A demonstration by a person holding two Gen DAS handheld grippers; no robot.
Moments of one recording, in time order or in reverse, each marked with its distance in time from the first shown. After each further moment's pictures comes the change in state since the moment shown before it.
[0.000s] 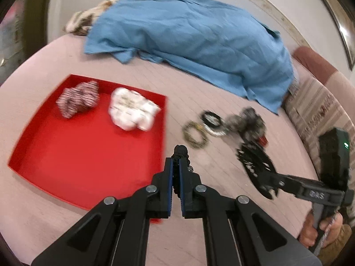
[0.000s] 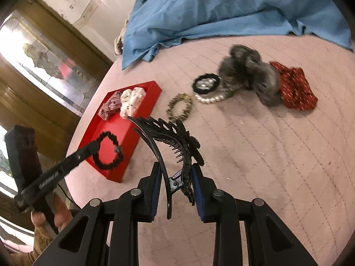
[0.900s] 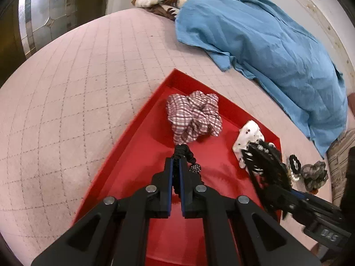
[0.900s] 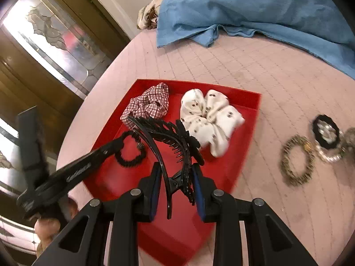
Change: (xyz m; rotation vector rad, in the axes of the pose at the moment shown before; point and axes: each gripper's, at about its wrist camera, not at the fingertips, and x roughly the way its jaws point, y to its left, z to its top) left arm 0.029 0.163 0.045 -0.266 0.051 0.210; right arm 0.154 0.144 0.070 -0.141 0.105 -0.032
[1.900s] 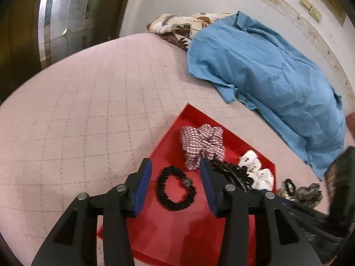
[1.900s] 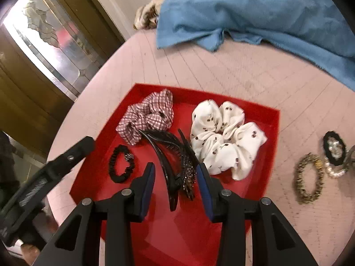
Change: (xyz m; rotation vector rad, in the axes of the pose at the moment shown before) left arm -0.034 0.011 0.004 -0.052 -0.172 0.025; right arm 0.018 0.023 0.013 -0.026 -0.039 -0.071
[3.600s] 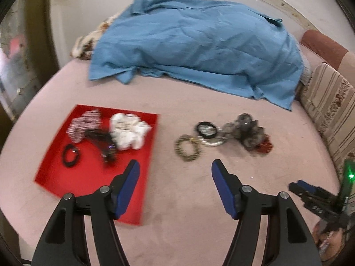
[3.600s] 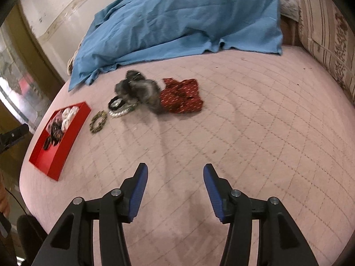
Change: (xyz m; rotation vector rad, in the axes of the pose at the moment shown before) left arm -0.073 -0.235 -0.098 0.419 0.085 -0.100; right arm -0.217 -0.261 -0.176 0.252 -0.195 -0.254
